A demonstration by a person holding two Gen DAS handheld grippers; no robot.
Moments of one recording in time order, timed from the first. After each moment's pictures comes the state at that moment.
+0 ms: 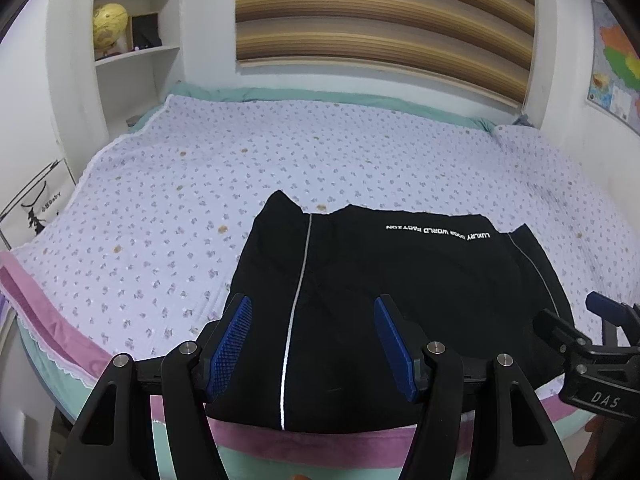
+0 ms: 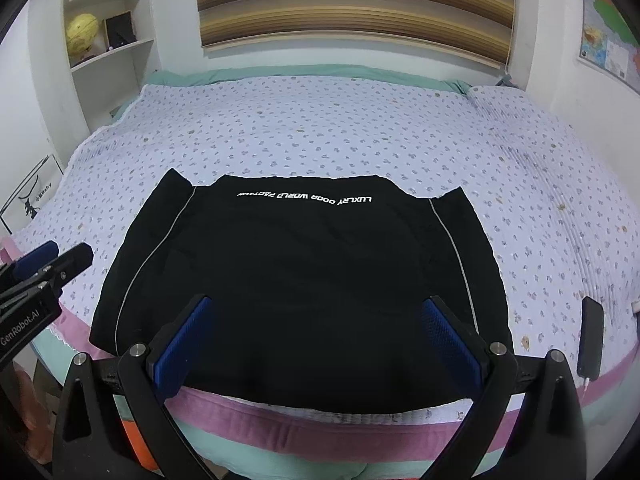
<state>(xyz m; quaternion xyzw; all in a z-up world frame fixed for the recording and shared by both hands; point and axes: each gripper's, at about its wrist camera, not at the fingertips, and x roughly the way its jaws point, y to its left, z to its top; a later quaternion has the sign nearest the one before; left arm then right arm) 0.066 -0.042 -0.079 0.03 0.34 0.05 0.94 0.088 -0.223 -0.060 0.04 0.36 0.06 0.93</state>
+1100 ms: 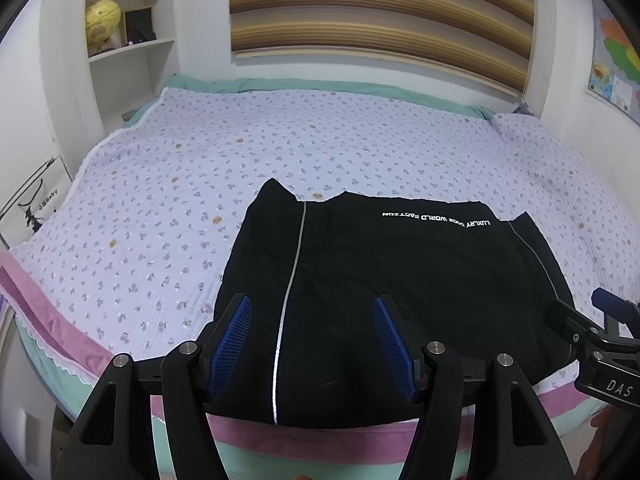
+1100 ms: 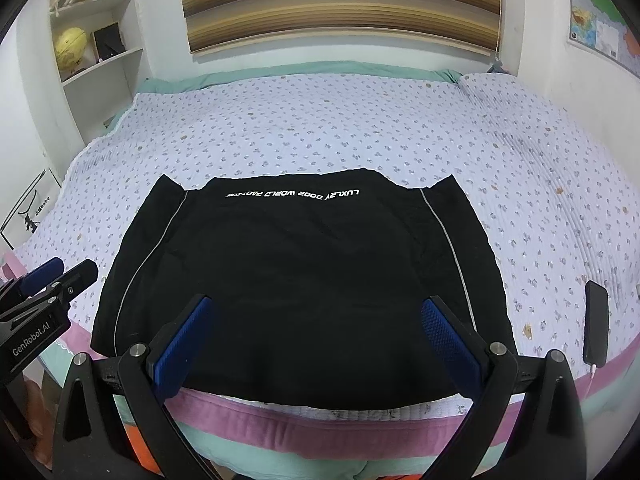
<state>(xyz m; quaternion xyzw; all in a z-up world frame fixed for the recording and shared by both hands) 0.070 -0.047 -0.085 0.03 0.35 0.05 0.93 0.085 -0.234 -0.064 0.07 0.37 0.06 0.93</state>
